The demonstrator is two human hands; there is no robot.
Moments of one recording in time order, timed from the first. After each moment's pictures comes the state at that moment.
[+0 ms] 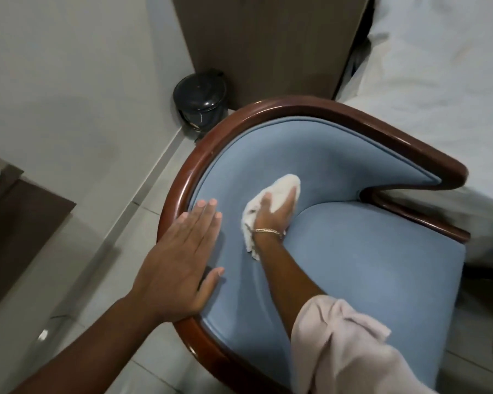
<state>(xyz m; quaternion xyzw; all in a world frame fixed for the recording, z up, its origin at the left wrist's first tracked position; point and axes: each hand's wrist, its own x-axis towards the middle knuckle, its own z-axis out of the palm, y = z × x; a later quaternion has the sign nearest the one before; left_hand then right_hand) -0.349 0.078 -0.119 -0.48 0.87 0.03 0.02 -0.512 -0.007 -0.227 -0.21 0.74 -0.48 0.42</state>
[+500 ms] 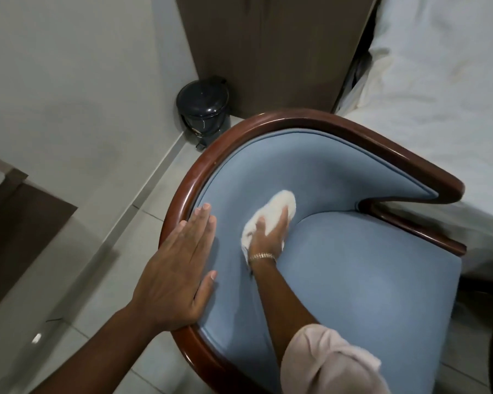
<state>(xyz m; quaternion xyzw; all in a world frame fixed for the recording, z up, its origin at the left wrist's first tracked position) -0.345 0.078 -0.129 -0.49 0.87 0.05 -0.07 -0.505 0.017 -0.252 -0.26 0.74 -0.46 0.42</state>
